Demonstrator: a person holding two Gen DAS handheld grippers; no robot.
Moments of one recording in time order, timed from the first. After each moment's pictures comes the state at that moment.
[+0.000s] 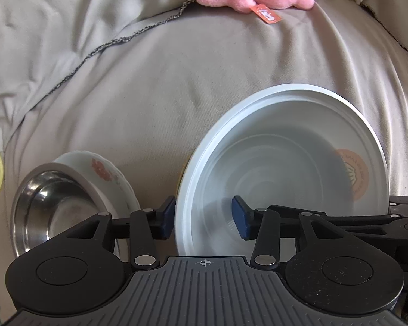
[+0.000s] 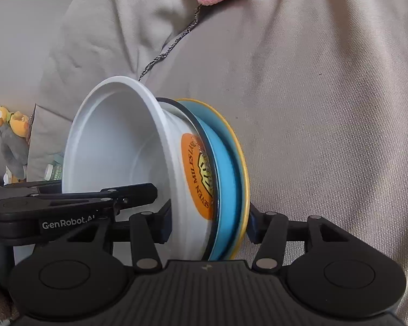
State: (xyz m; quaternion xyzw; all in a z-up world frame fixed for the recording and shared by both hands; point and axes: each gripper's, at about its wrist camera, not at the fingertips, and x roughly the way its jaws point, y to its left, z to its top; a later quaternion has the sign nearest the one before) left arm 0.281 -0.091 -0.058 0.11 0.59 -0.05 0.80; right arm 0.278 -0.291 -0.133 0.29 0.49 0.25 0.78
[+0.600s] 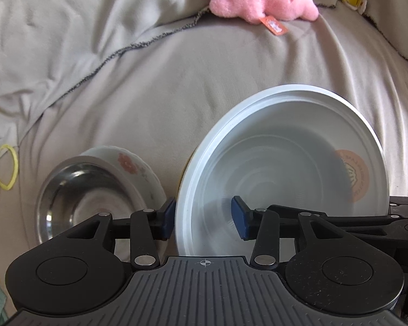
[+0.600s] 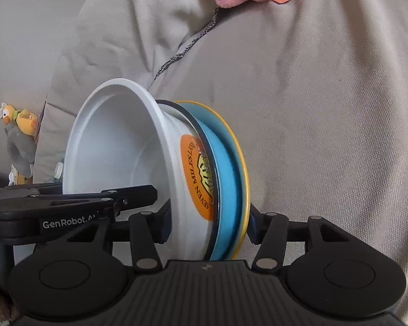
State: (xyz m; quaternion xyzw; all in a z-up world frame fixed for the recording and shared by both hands) left arm 0.264 -0.073 -0.015 0.10 0.58 -0.04 0.81; right arm 0.274 -0.275 -0.104 0.28 0.49 0.26 0.78
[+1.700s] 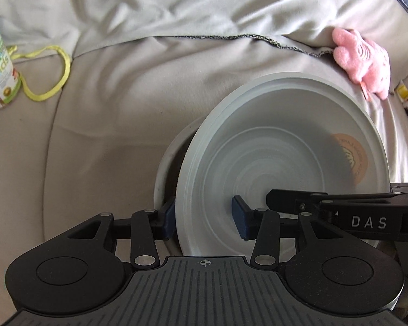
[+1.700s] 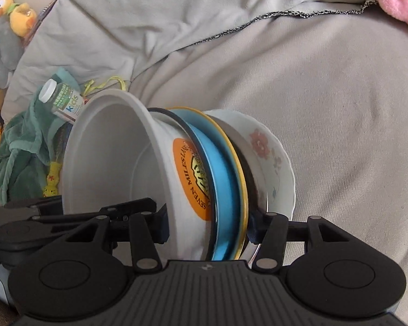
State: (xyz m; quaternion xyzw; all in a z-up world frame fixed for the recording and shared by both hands) left arm 0.240 0.163 -0.034 -0.12 0.57 0.01 0.82; right arm 0.306 -0.051 -0.061 0.08 0.55 0.29 0.78
